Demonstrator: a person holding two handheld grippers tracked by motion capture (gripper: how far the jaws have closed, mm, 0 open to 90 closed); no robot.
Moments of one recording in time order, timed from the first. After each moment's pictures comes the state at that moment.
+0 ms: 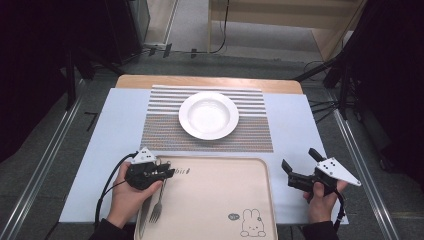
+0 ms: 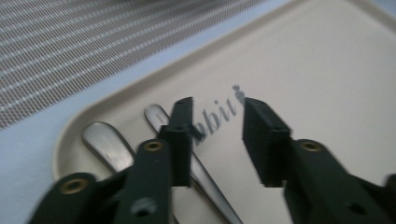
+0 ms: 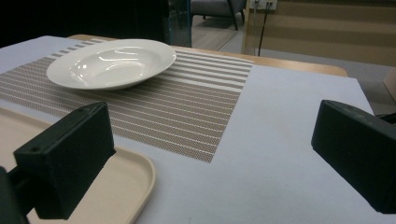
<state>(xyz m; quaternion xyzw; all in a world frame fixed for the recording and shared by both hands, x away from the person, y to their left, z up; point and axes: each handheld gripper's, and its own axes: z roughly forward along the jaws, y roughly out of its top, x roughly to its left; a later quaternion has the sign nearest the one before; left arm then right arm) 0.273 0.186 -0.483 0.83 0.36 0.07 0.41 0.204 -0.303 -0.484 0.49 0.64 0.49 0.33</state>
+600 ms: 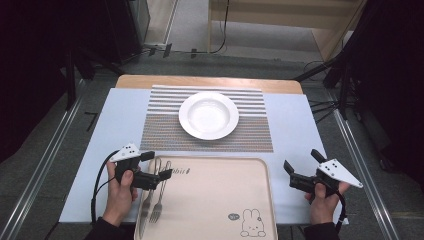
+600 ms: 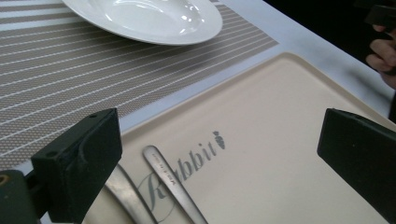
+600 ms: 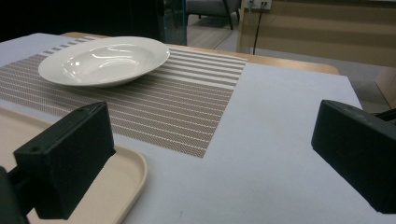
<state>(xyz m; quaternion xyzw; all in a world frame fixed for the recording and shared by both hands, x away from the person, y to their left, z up) 0.273 0.205 -0.464 0.79 0.36 0.05 0.50 0.200 -0.307 -0.486 0.50 0.63 0.48 0.34</state>
